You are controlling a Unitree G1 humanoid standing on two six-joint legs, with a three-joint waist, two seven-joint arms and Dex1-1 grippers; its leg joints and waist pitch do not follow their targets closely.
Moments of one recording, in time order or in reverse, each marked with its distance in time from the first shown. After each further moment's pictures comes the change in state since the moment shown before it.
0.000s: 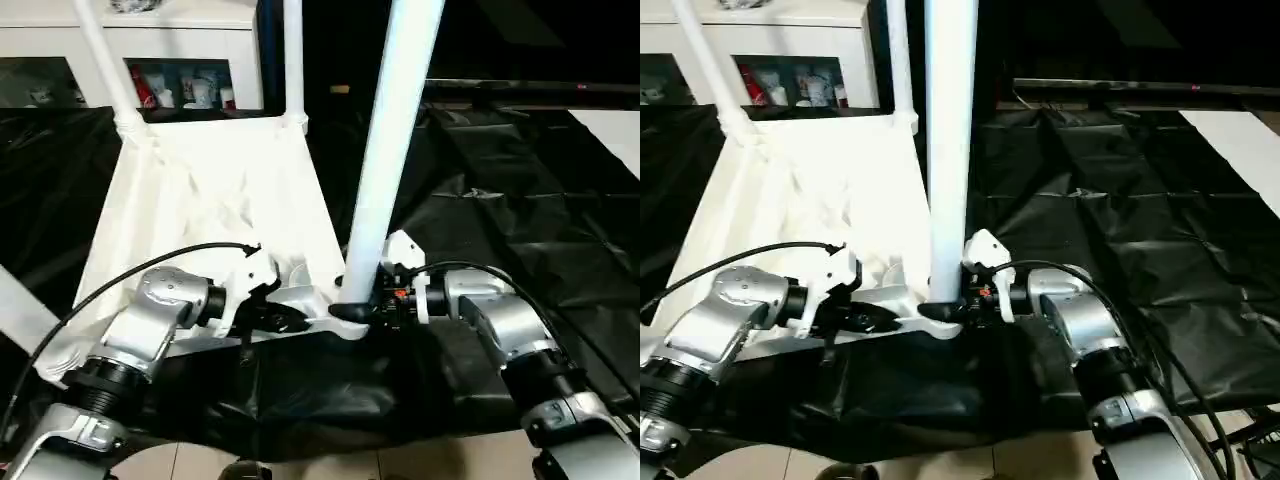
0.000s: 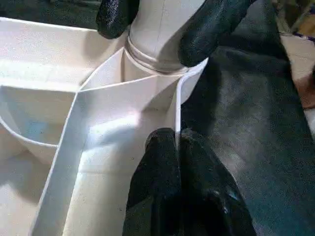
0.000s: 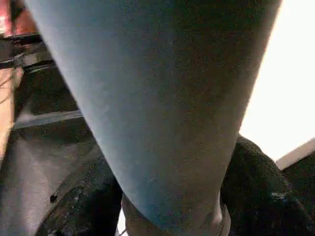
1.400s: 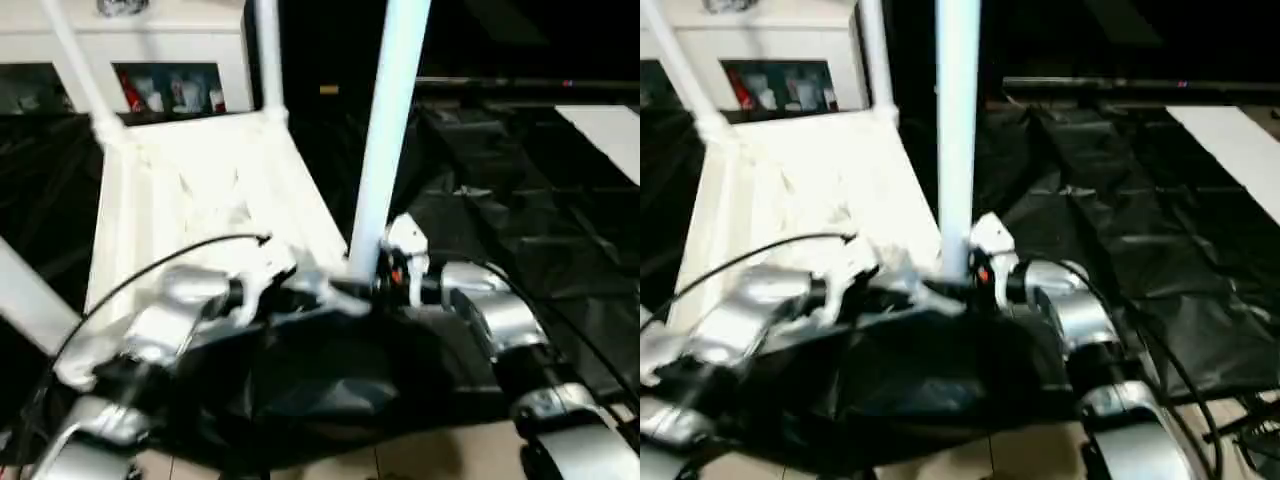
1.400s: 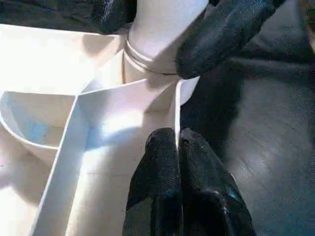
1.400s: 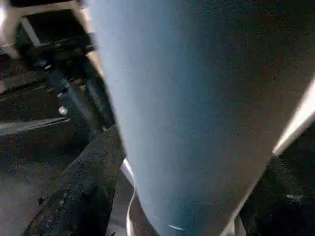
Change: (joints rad) left arm -0.005 -0.027 0.010 0.003 0.017 0.006 0.038; right arm -0.032 0.006 -0.010 0.050 -0.015 -0.030 0.001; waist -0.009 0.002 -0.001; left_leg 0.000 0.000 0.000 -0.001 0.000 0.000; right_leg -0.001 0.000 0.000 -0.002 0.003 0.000
